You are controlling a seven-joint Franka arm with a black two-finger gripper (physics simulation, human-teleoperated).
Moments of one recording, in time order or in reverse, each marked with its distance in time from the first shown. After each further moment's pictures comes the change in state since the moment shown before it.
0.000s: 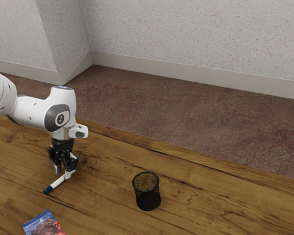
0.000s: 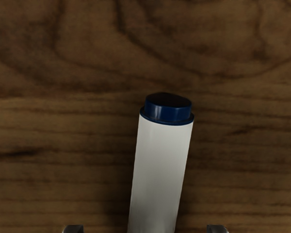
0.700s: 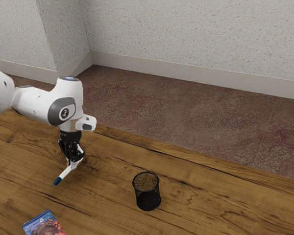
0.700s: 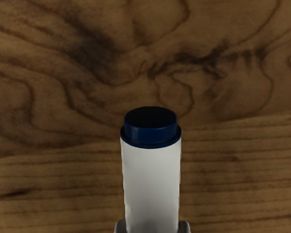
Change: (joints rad) arm -0.029 -0.096 -0.058 -0.009 0.048 0.032 0.006
